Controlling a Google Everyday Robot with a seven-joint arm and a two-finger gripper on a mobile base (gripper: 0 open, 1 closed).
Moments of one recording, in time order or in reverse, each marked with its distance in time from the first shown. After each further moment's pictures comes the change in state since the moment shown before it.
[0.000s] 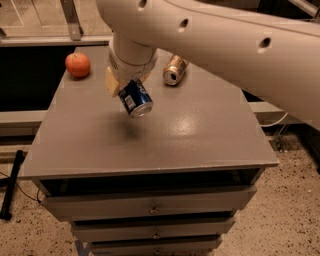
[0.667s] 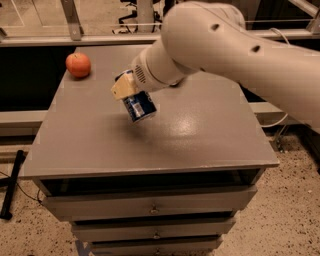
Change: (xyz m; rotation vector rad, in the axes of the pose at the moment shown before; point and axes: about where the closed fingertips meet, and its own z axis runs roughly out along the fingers) arm 0.012 -0.006 -0.004 -0.227 -0.245 -0.023
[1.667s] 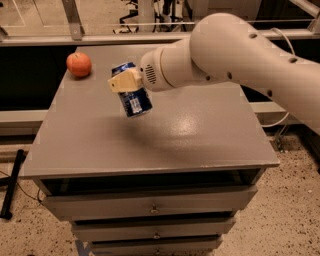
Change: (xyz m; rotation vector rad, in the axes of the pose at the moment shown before) arm -0.017 0.008 -0.019 -0.141 -0.217 -0.011
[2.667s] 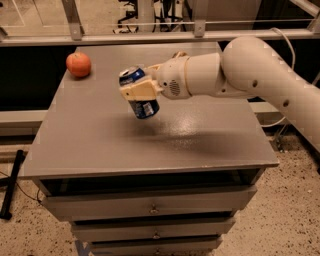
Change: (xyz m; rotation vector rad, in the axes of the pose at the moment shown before) arm 0.012 -0.012 -0.004 -0.238 -0.169 -0.248
